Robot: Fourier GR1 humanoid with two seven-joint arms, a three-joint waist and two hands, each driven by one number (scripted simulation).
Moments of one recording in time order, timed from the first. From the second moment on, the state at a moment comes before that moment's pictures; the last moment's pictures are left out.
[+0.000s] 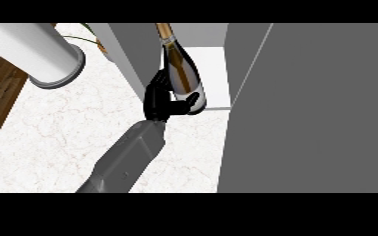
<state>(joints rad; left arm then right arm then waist) -0.70 0.00 -0.46 -0.58 1.06 0.25 -0.72 -0.08 -0.04 0.05 -2.41 -0.18 0.15 0.54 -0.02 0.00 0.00</state>
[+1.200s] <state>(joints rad) -0.98 0.00 -0.46 -0.30 1.18 0.33 -0.60 -0.09 -0.03 0.09 -2.35 -0.16 0.17 0.47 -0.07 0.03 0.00</state>
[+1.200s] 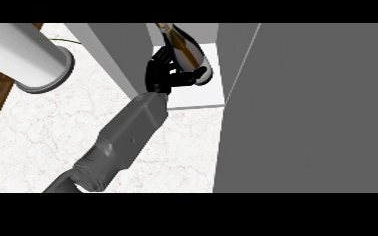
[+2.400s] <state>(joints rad) -0.95 0.00 -0.60 -0.39 1.39 0.37 -0.70 -0.14 -0.03 0.09 -2.30 -0.19 0.19 0.44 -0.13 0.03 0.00</state>
